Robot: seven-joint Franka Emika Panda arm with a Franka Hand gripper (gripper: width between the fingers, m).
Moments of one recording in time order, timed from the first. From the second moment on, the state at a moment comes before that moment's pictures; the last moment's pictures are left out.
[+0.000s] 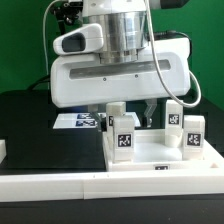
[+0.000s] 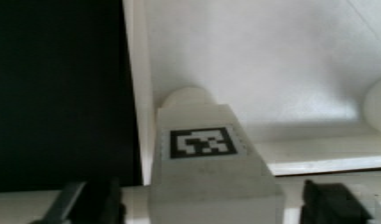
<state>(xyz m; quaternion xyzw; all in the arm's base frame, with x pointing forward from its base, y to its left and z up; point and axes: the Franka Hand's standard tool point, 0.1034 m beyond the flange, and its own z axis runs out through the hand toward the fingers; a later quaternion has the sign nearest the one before) 0.601 0.008 0.078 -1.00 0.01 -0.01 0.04</state>
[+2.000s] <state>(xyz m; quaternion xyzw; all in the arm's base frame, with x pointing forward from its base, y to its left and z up) 0.598 0.006 0.076 -0.81 0.58 -0.03 0.09</state>
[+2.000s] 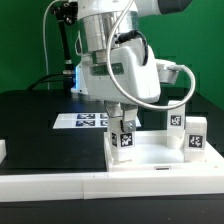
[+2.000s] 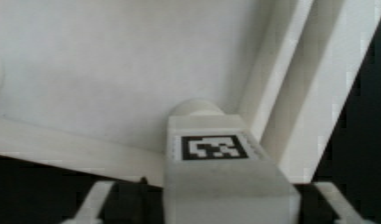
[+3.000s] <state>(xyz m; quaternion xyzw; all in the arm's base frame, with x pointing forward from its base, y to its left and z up) 0.606 0.011 0.075 -0.99 0.14 -0.03 0.05</state>
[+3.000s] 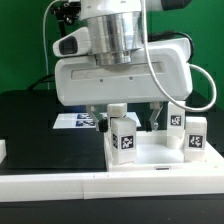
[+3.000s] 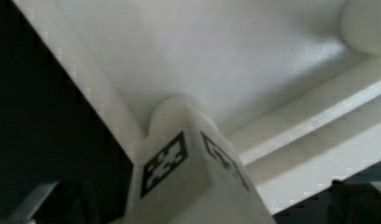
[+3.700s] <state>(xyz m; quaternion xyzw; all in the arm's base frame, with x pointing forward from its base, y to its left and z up) 0.606 0.008 0.074 -1.00 -0.04 -0.03 0.03</state>
